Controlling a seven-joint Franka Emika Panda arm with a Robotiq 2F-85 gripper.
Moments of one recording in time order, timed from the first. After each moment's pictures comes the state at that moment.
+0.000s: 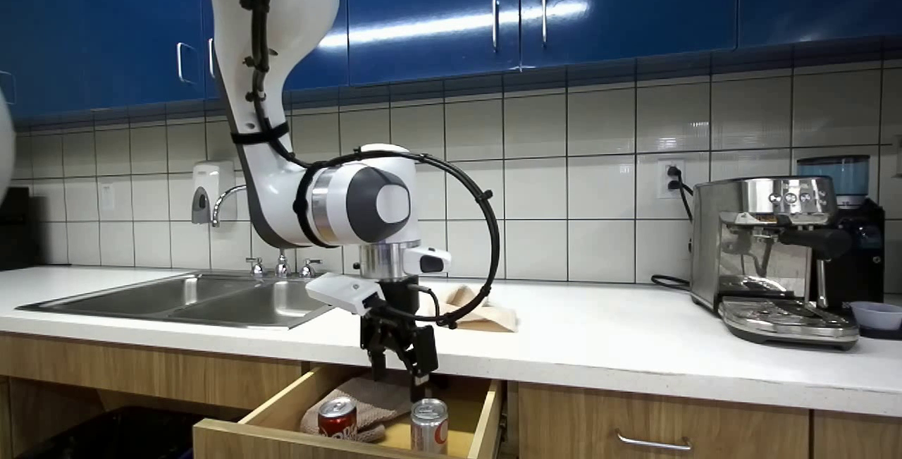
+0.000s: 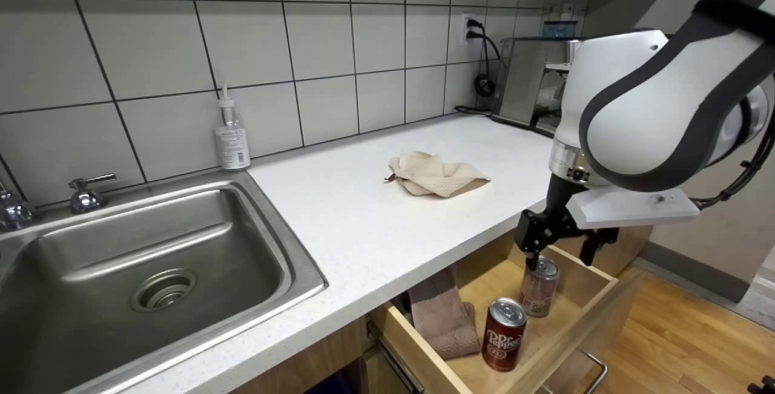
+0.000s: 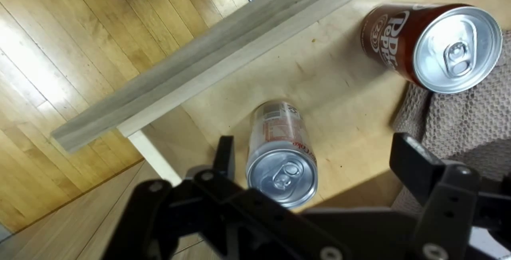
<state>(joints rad) 0.04 0.20 -0.18 -2.53 0.00 2.74 0.37</state>
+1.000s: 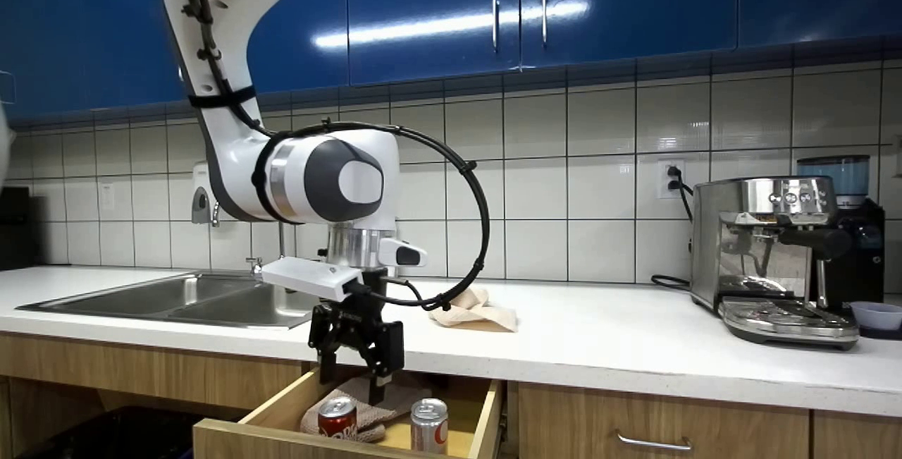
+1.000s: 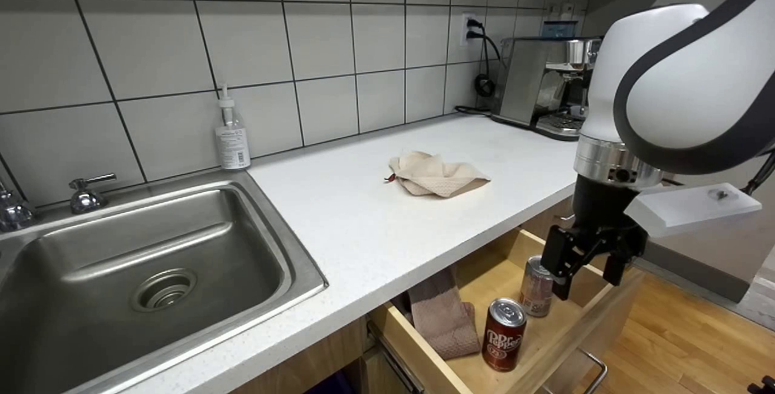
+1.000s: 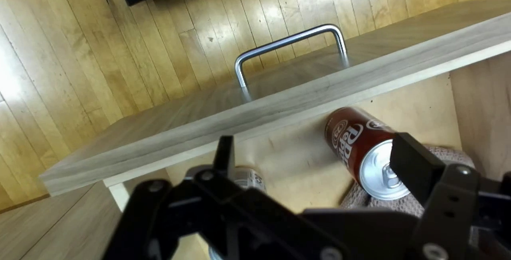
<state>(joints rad) 0.02 0.03 -0.11 -2.65 0.12 2.61 0.09</state>
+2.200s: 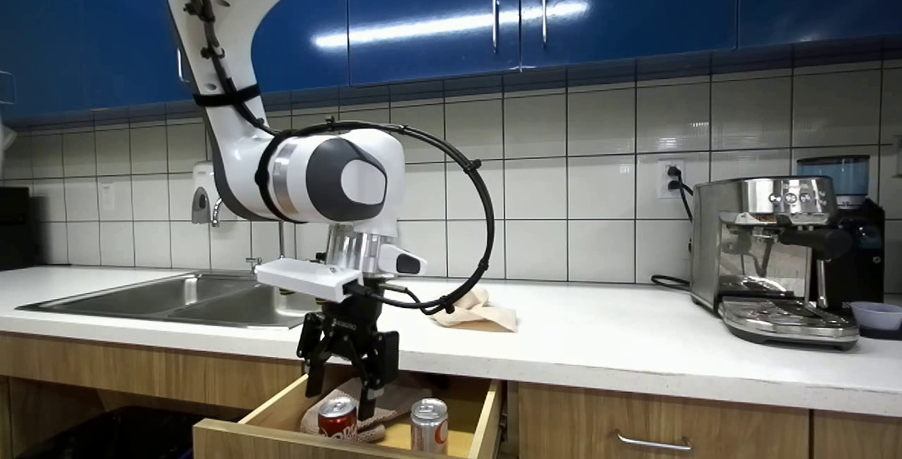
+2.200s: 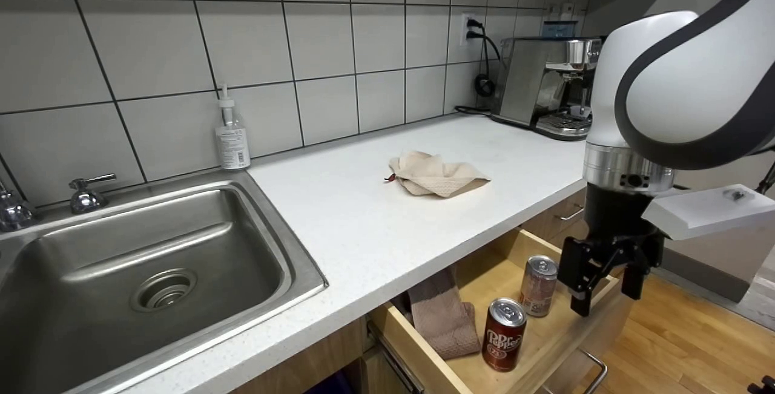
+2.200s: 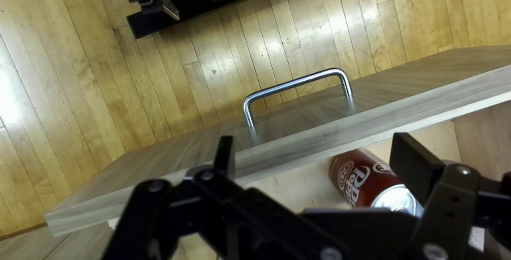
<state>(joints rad) 0.01 0.03 -0.11 -2.65 0.13 2.50 0.04</state>
